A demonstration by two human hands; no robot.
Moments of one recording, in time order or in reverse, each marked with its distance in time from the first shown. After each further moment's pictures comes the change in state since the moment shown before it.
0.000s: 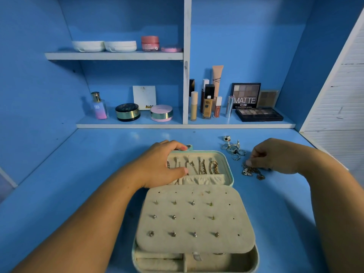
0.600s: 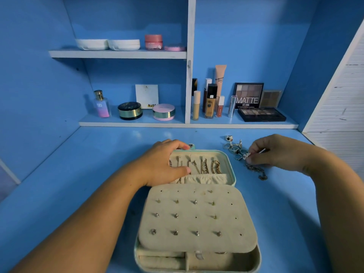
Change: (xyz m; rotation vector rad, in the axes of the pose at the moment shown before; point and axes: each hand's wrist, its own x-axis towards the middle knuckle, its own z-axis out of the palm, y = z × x) left_hand -0.001 0.005 -0.001 0.010 -0.011 -0.007; right_hand 0.000 0.002 0.001 0.304 0.028 -0.097
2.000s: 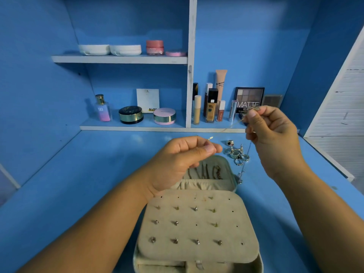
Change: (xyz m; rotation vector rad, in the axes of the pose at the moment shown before) left_hand -0.019 0.058 0.001 -0.818 -0.025 0.163; right_hand -0.003 -0.060 0.033 1.001 0.645 -0.434
